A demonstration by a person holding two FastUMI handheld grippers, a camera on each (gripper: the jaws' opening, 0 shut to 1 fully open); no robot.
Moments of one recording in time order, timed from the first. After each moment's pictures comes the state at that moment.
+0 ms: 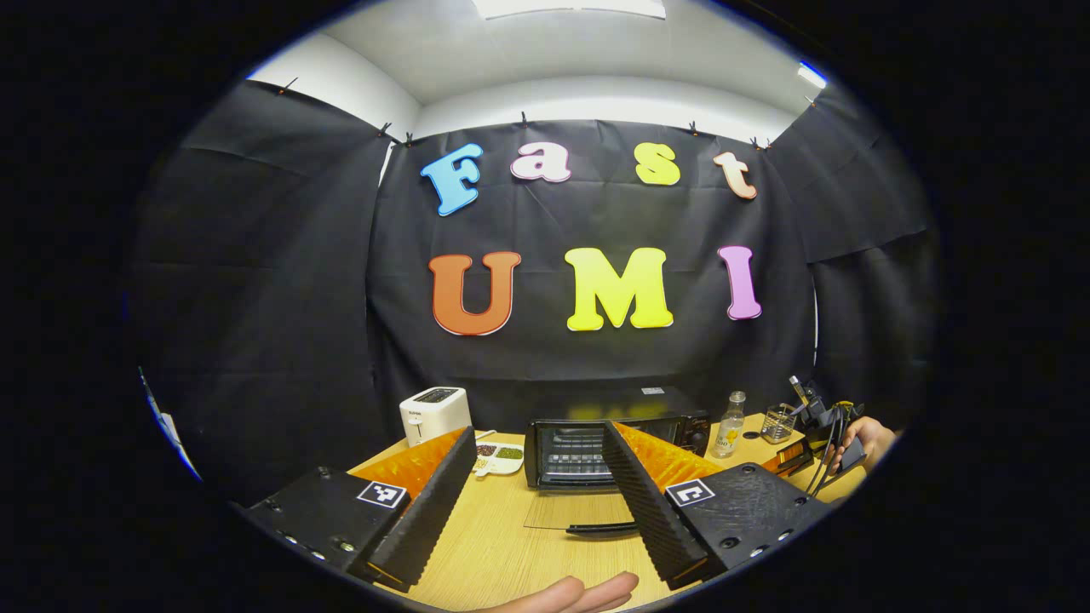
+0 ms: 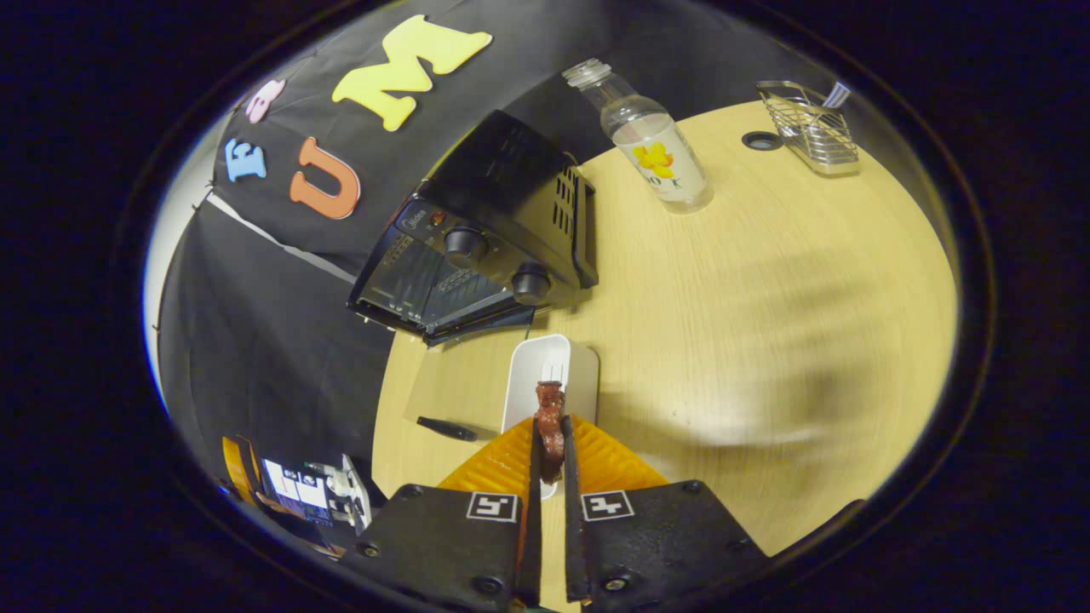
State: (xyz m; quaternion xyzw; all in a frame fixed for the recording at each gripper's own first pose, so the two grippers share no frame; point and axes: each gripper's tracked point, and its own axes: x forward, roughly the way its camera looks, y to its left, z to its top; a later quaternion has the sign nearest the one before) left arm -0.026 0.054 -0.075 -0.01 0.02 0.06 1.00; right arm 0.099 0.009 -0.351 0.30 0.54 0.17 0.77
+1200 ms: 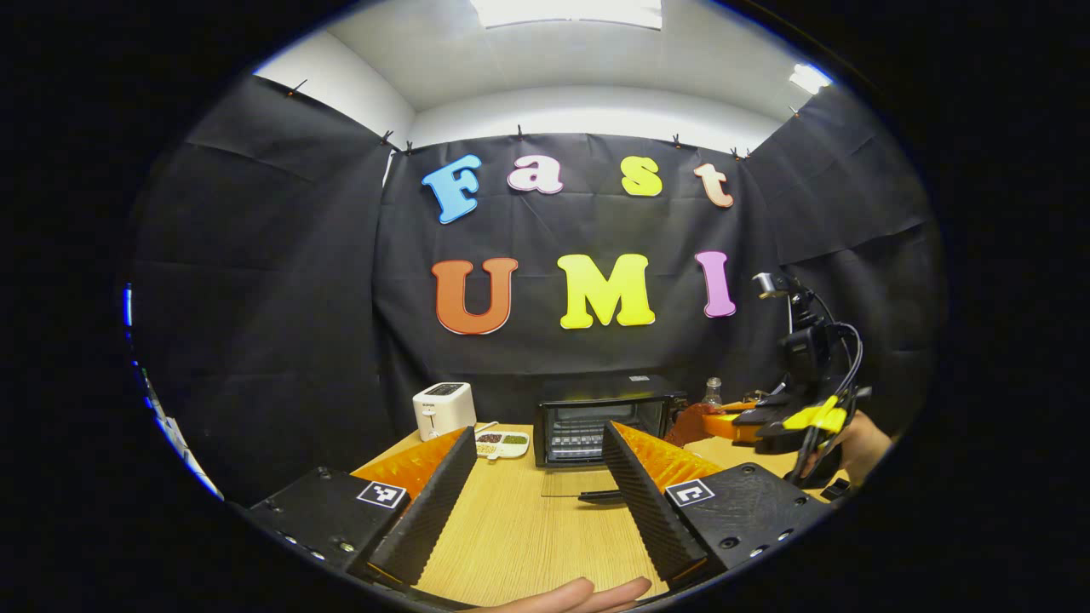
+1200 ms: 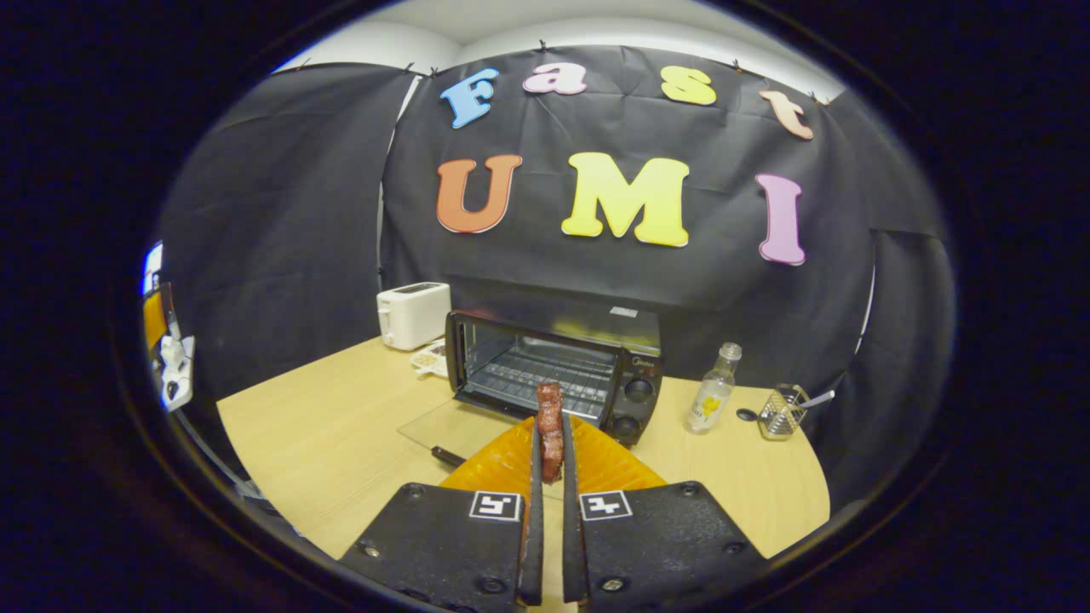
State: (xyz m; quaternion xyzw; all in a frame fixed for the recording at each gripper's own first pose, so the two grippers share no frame) left arm -0.107 0.083 -0.082 0.00 0.01 0.03 1.00; right arm 0.071 0.149 -0.215 -0.05 0.20 0.13 0.97
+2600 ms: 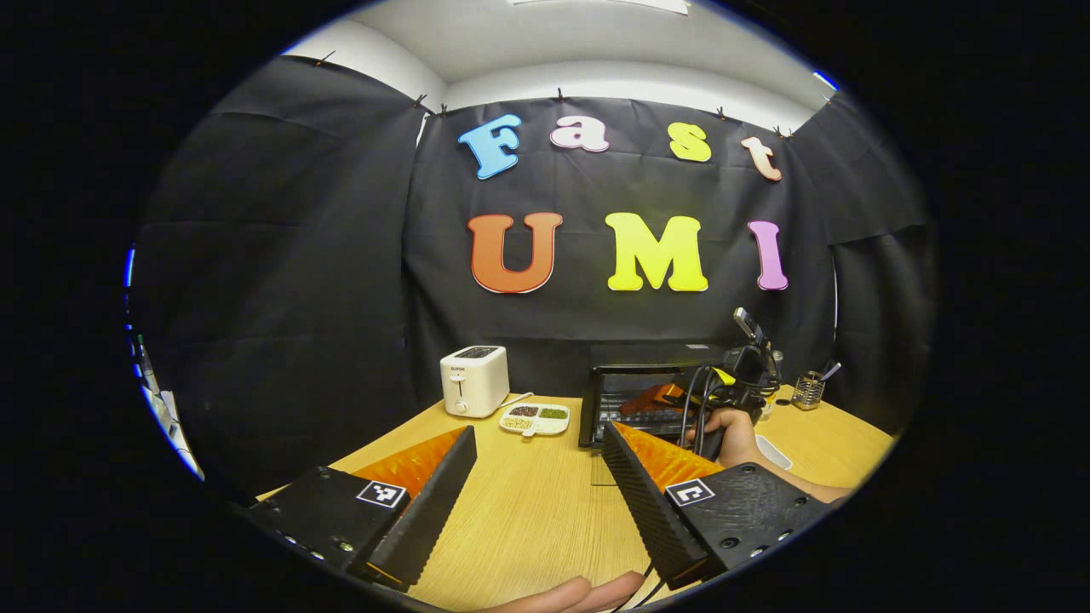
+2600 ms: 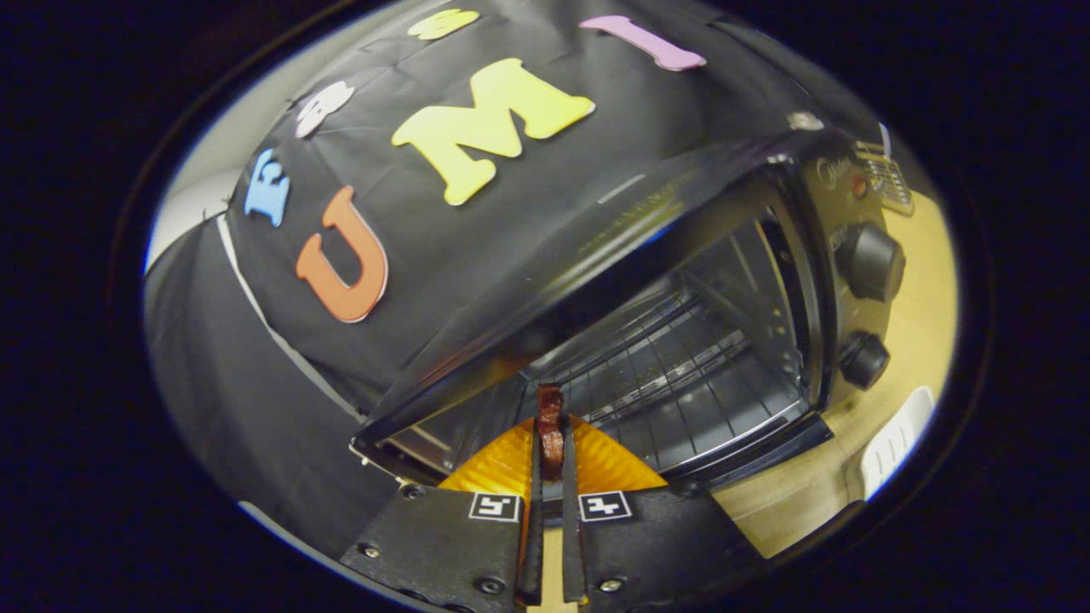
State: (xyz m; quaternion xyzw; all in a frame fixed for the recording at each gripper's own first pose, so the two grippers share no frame) left arm -0.045 0.144 -0.169 -0.02 0.07 0.08 0.99; right arm 0.302 0.249 -0.352 0.37 0.27 0.05 0.89
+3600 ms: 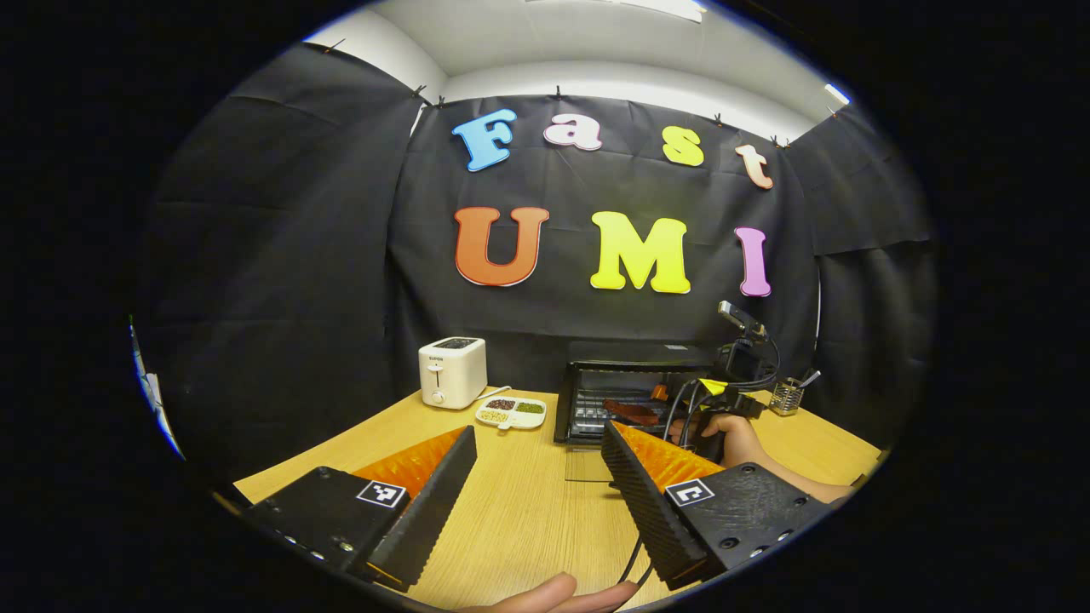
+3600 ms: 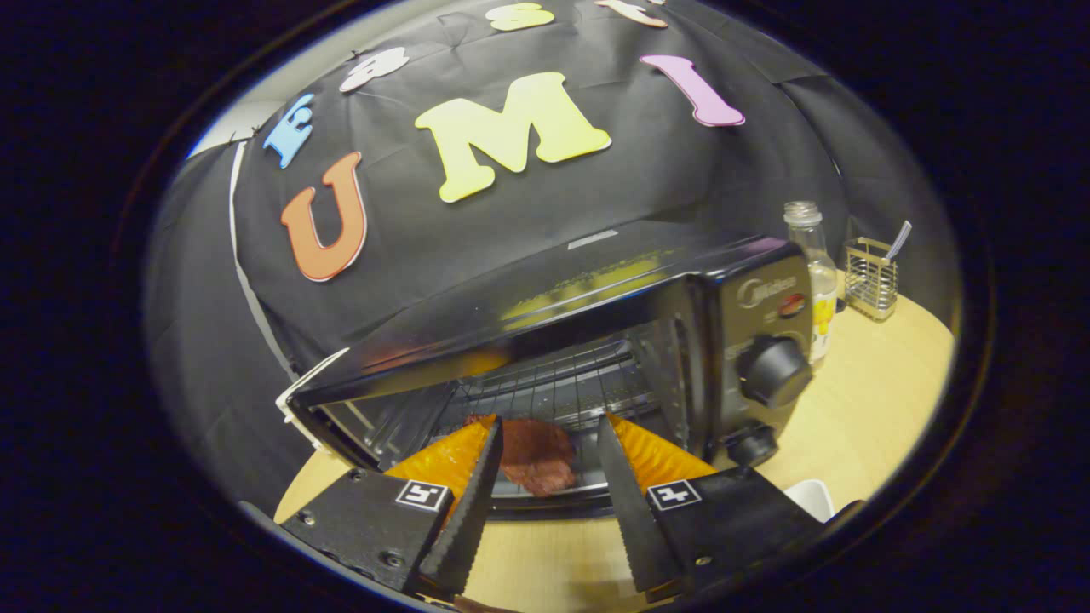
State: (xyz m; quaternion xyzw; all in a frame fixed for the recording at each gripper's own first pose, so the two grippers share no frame) left arm -0.056 0.119 -0.163 -0.05 0.07 0.06 1.00; right arm 0.264 0.181 -0.340 0.19 0.25 0.02 0.95
